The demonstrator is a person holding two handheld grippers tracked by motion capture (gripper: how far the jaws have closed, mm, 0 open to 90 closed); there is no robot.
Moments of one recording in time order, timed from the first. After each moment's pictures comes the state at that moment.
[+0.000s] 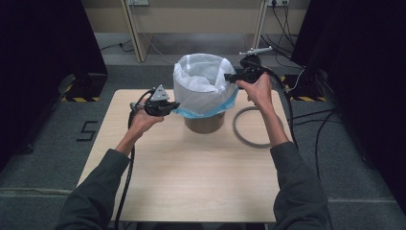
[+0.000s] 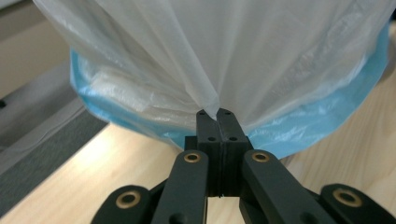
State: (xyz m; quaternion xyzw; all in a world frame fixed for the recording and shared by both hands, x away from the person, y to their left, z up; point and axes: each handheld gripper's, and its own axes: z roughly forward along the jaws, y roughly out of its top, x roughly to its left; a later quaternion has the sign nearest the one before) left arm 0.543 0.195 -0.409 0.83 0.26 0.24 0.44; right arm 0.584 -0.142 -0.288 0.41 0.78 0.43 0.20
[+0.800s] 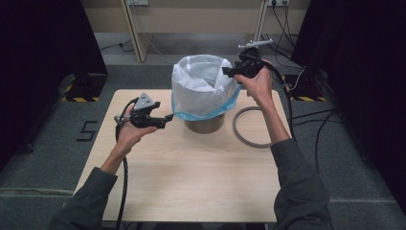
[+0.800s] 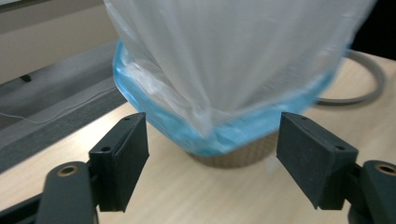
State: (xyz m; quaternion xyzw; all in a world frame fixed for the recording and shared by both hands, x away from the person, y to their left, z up) left arm 0.475 0.223 -0.391 0.78 0.33 0.25 0.48; right arm 0.576 -0.132 -0.259 0.40 0.77 0.45 0.22
